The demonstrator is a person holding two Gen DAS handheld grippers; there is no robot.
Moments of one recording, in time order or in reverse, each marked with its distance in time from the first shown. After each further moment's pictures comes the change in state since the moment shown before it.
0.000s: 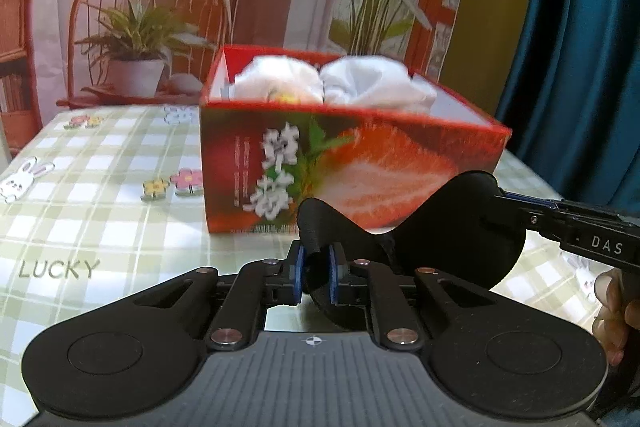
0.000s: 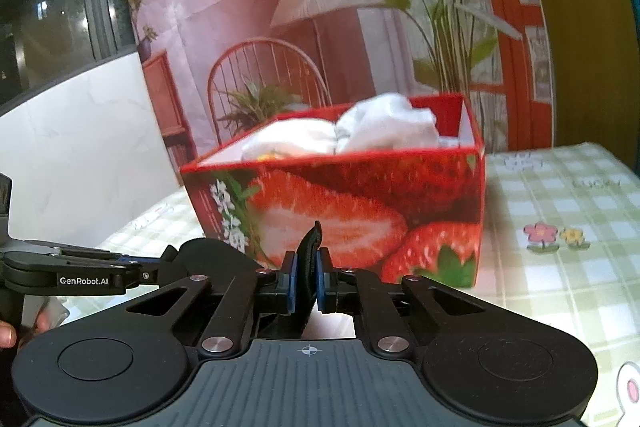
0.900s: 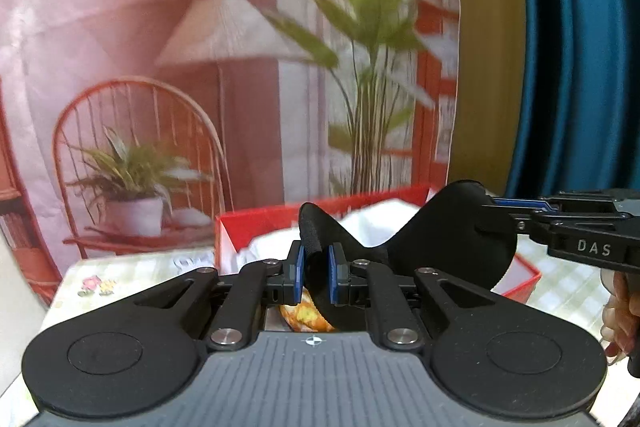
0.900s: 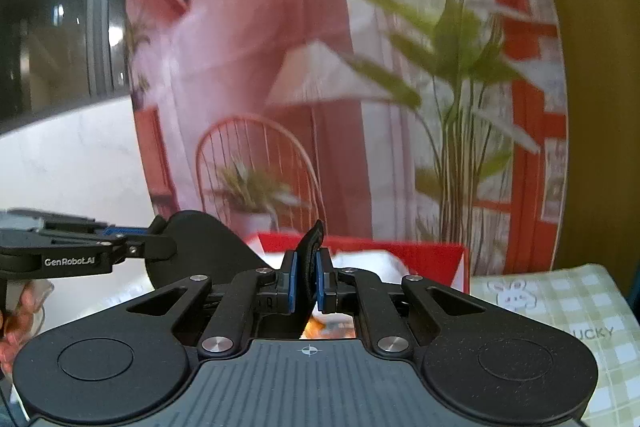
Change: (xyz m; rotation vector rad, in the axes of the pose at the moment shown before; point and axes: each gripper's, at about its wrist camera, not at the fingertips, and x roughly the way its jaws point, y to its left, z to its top) left arm 0.032 -0.028 0.146 0.196 -0.120 0.065; right arm 0.048 -0.018 0.133 -0.092 -0.104 -0.032
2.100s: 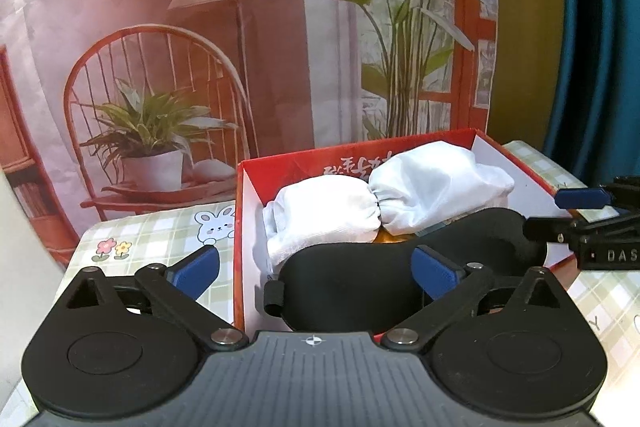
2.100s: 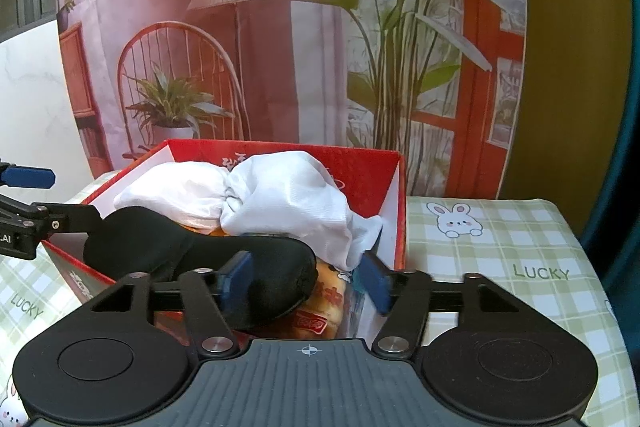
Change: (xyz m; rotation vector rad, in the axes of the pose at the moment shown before) left arm 0.043 0.020 -0.016 -0.011 0.134 0.091; right arm 0.042 -0.025 -0.029 0.007 0.238 -0.208
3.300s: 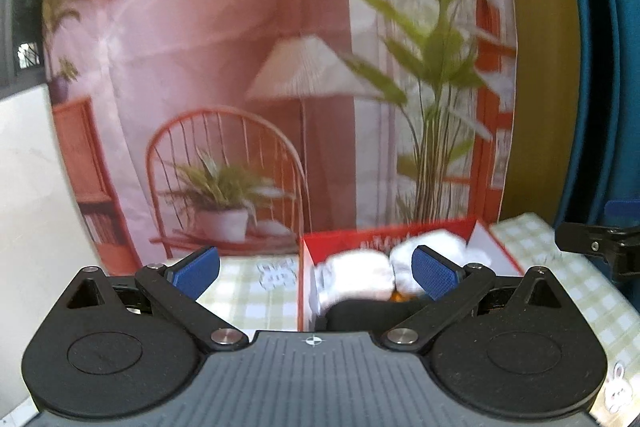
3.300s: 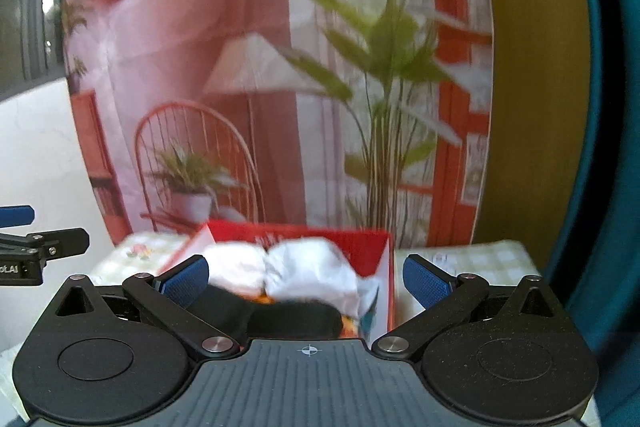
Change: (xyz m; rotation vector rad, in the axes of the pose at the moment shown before) left arm -0.154 -0.013 0.041 -0.065 -0.182 0.164; right arm -0.135 0.034 0.060 0.050 -0.140 -0.024
